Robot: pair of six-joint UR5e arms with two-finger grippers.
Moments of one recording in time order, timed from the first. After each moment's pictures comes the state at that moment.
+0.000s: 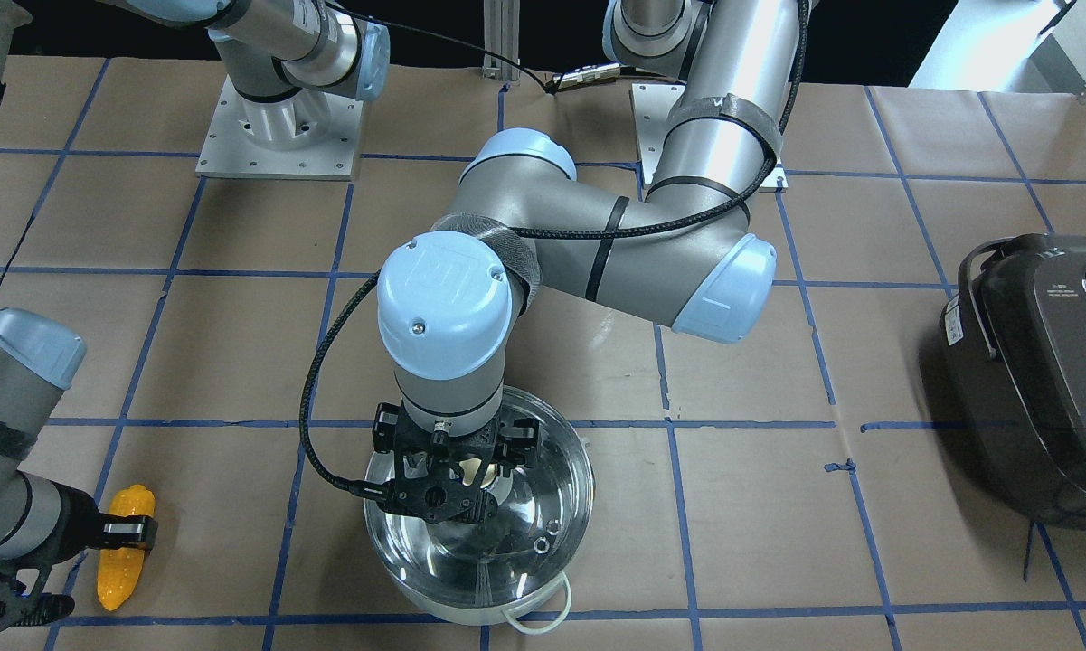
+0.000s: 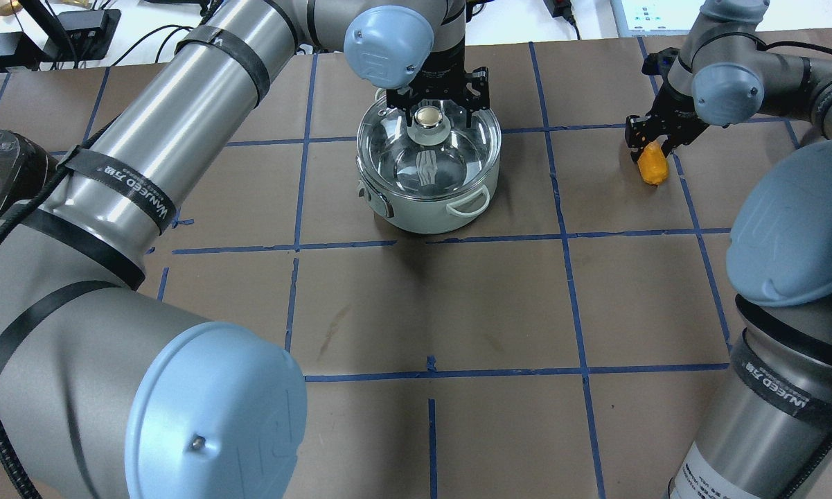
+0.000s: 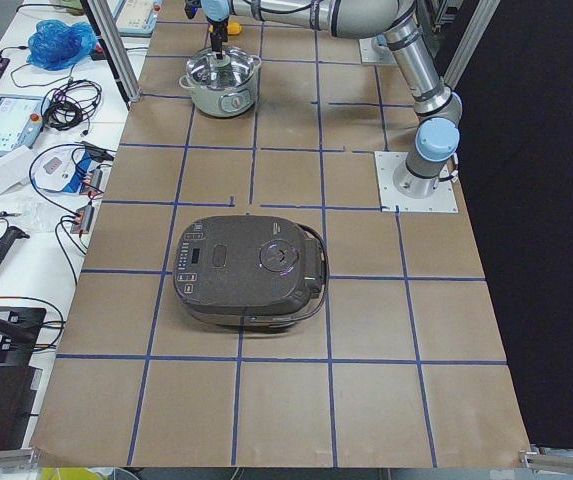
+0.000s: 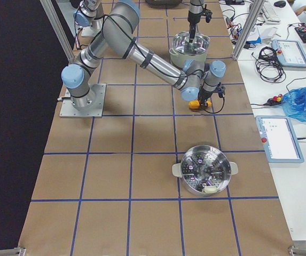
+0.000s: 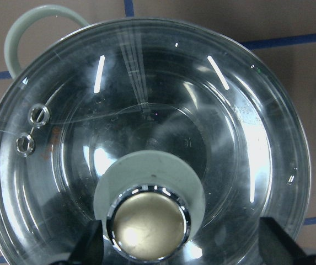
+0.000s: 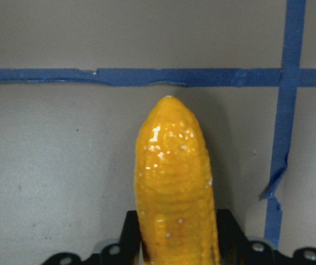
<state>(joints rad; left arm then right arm) -1.94 -2.27 -0.98 -1.45 1.56 -0.26 1.31 -0.86 1.37 -2.00 -1.57 -0.27</state>
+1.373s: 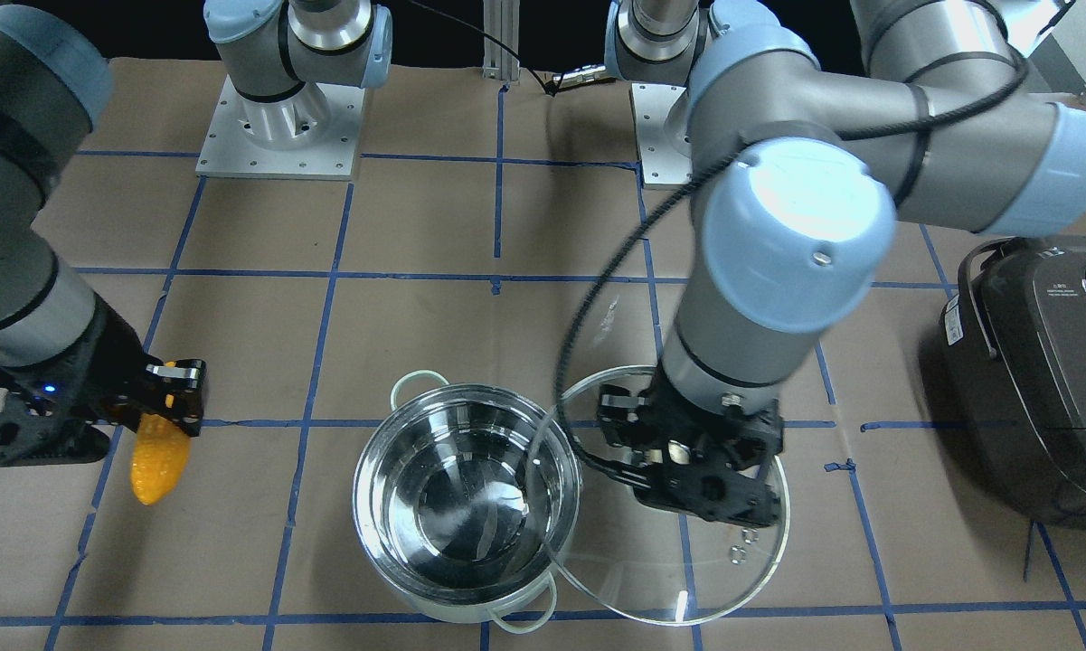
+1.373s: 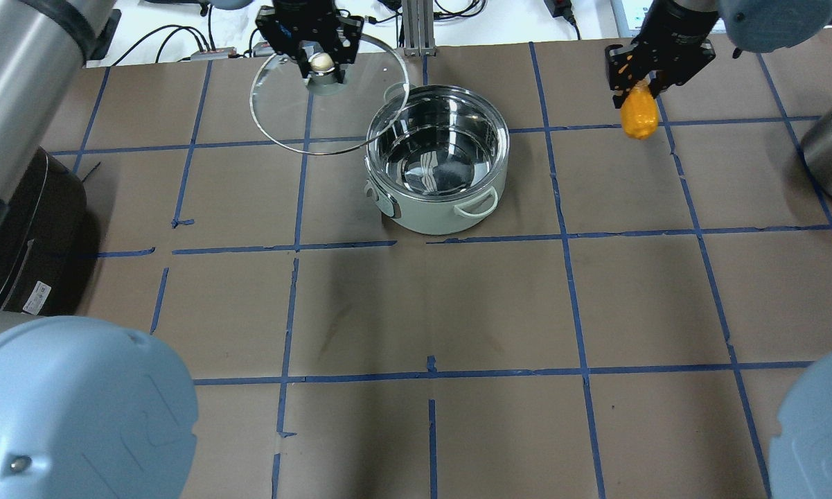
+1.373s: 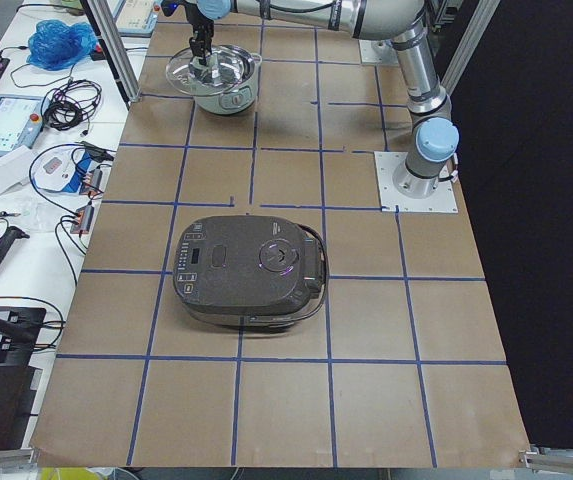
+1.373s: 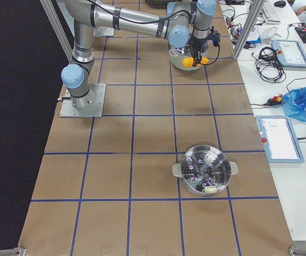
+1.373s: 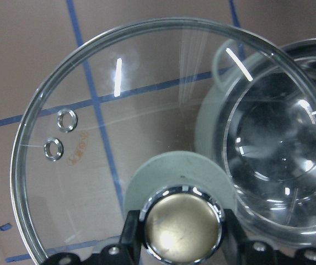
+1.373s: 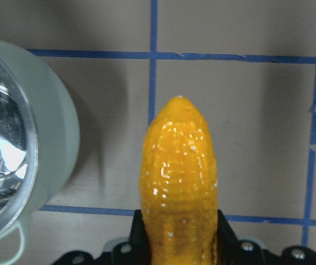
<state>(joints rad) -1.67 -2.11 -1.01 -1.58 1.60 0.09 1.50 -1.22 1.36 -1.76 -1.50 -0.11</state>
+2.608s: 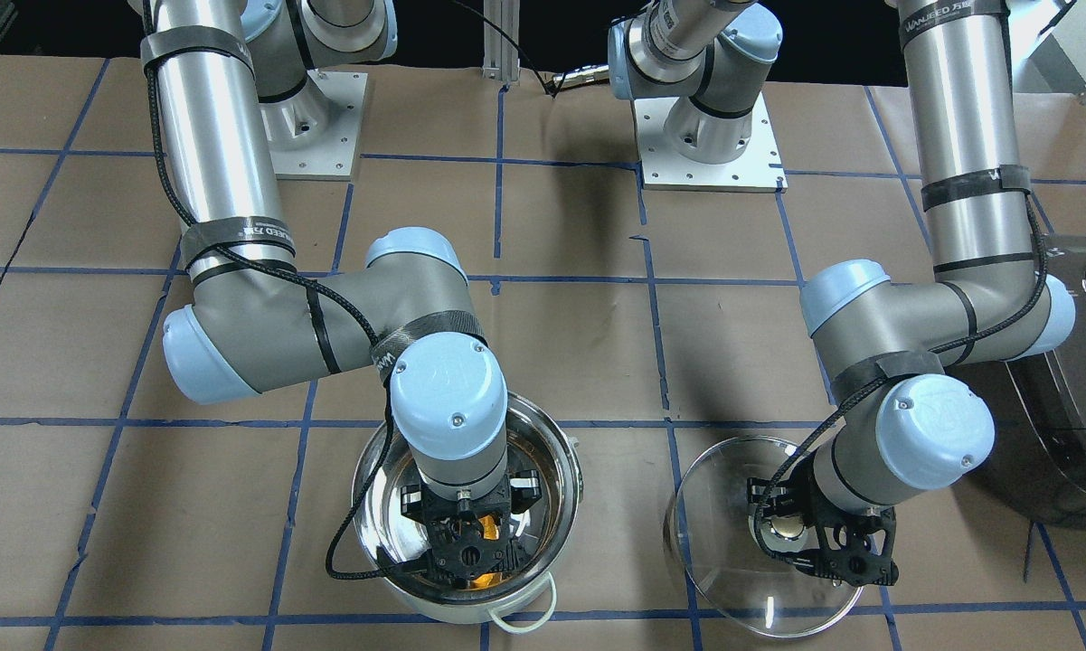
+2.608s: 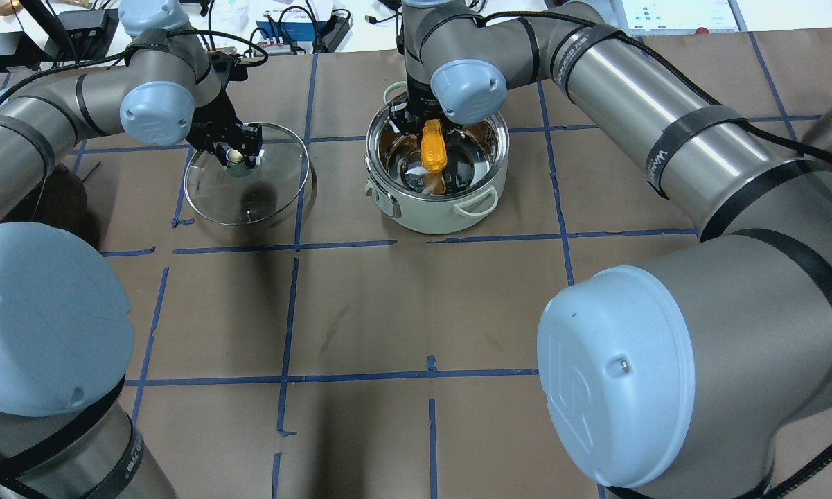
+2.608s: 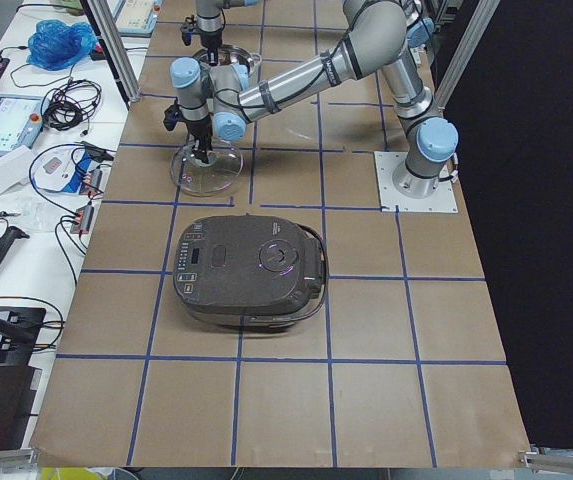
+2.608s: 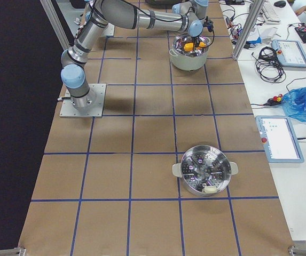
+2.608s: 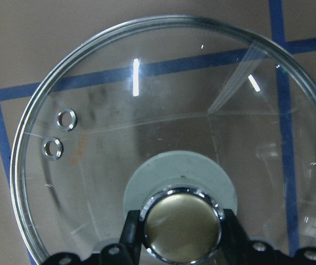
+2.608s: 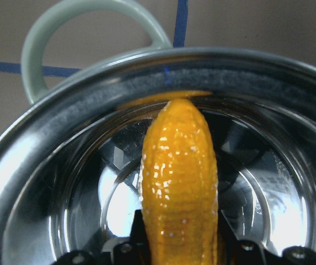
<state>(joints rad) -1.44 -2.18 -1.44 -1.12 1.60 0.25 1.87 -0.84 1.15 -1.94 -1.55 0.19</state>
